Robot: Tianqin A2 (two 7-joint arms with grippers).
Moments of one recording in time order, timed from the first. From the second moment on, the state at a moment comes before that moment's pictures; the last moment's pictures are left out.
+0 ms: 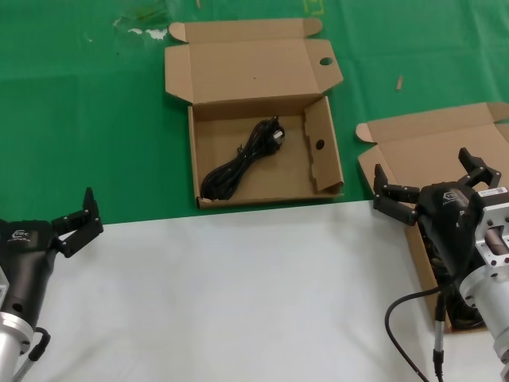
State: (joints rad) left arm 0.00 -0.30 1.60 -1.60 -1.80 0.00 0.00; right arm 0.03 0.30 -1.61 1.58 1.79 -0.02 -0.03
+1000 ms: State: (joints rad) left arm 0.00 -0.30 1.60 -1.60 -1.80 0.00 0.00; right arm 0.03 0.30 -1.61 1.58 1.79 -0.02 -0.03
